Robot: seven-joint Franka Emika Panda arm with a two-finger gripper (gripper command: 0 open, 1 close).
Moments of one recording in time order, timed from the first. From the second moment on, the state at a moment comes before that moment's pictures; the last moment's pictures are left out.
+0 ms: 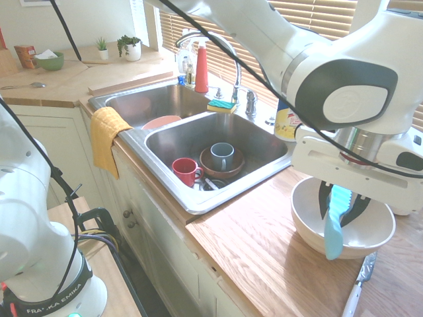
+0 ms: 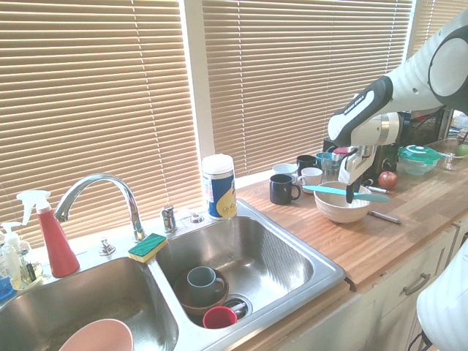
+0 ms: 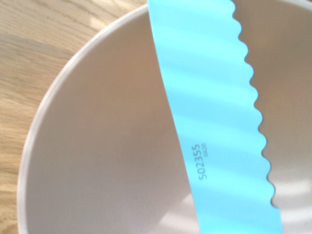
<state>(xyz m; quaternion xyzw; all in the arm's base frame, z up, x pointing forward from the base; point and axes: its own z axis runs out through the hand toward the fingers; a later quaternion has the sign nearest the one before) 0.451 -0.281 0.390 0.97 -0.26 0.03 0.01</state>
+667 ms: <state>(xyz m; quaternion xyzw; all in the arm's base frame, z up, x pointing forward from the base) 0.454 -0.273 0.409 0.96 -0.27 0.05 0.02</state>
